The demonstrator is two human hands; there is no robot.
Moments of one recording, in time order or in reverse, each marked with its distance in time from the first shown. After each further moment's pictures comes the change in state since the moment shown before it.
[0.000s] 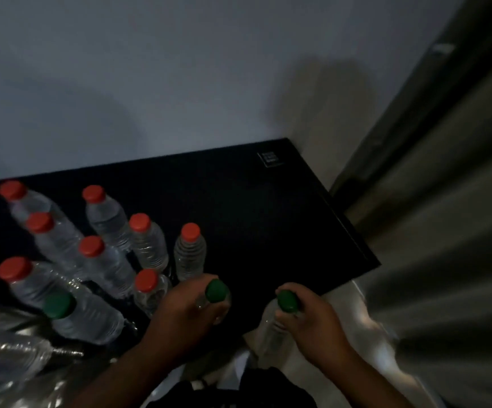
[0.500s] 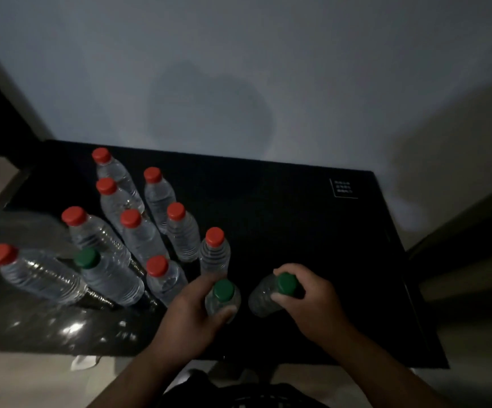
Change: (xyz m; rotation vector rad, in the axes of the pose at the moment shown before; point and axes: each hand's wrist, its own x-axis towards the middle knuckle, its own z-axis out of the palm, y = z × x) left_hand 0.007 -0.006 0.050 0.038 0.397 -0.255; right_hand 0.117 -0.031 -0.019 -0.157 -0.334 -0.352
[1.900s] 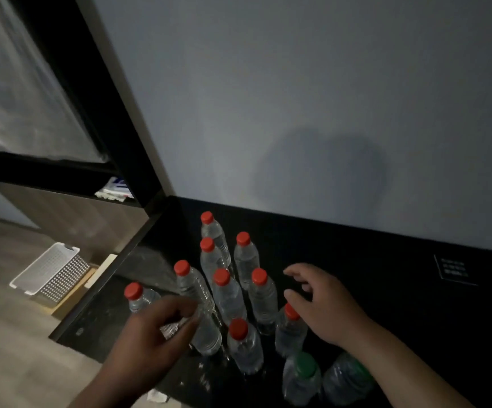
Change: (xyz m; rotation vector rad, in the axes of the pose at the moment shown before) left_hand -0.021 0.062 -0.168 0.262 0.254 -0.174; right_hand 0.087 -0.127 0.016 -0.112 -0.268 -0.390
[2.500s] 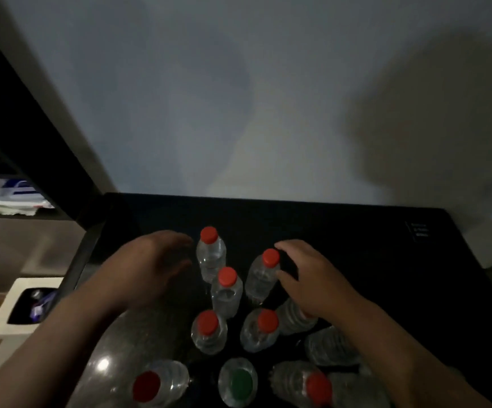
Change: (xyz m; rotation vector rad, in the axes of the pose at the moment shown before) left_hand 0.248 -0.132 -0.077 0.300 -0.399 0.295; right_hand 0.135 -0.045 0.075 -0.263 0.126 0.205
